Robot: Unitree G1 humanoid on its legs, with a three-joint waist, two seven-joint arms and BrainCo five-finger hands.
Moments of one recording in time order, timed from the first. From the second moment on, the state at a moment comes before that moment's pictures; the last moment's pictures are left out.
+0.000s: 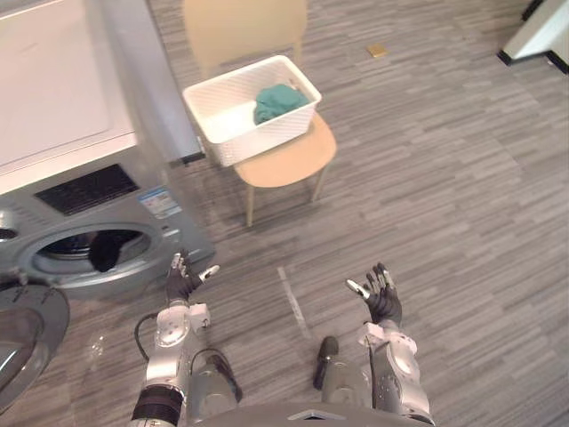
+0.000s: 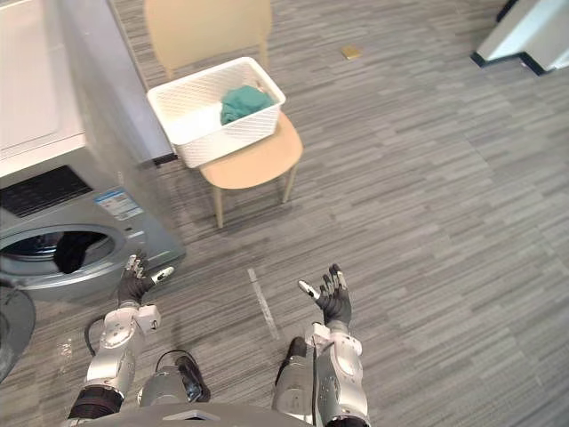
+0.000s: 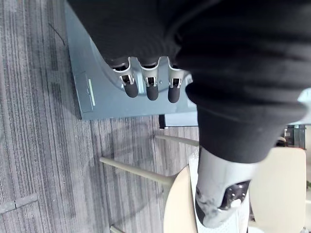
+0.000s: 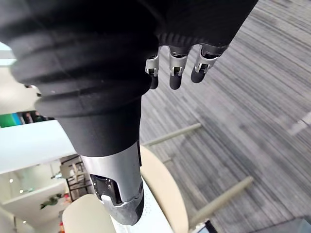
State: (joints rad) left arm 0.03 0.04 0.04 0.36 -0.19 -0.10 0.18; right arm 0.17 0.01 -0.10 0.25 0.34 -0.23 -0.02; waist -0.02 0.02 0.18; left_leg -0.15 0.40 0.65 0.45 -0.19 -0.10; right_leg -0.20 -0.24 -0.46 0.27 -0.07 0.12
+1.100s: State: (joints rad) left arm 0.23 -0.04 -0.02 0.29 -0.21 -0.08 0.12; right arm 0.23 -0.05 0.27 -0.07 0.19 -0.19 0.06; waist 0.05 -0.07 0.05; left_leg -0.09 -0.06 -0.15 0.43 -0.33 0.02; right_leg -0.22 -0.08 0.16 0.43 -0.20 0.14
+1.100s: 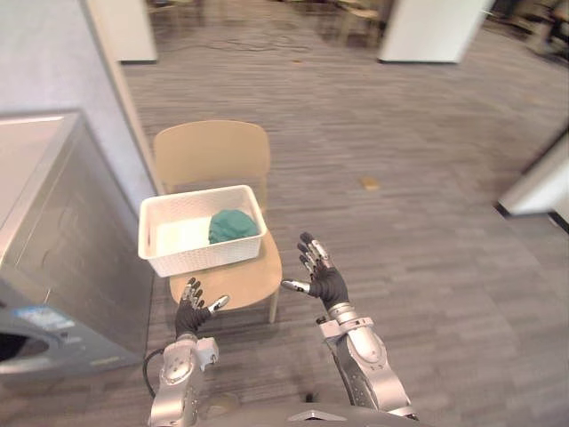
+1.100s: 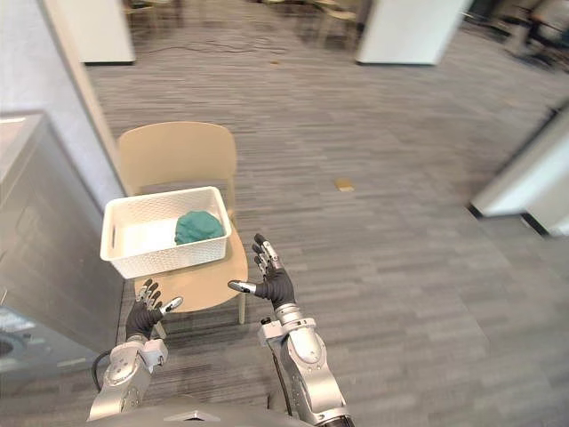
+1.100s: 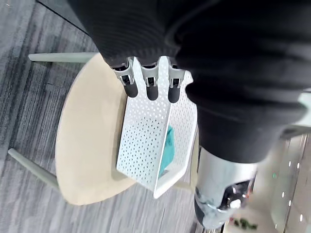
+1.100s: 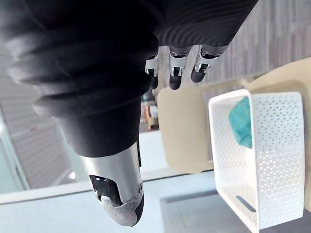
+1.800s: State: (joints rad) left arm 0.18 0.02 -0.08 0.16 -0.22 -0.08 0.00; right arm -0.53 -0.56 -0.12 0.24 -0.22 -0.10 -0.05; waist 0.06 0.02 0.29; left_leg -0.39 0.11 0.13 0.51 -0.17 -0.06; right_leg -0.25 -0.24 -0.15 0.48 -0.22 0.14
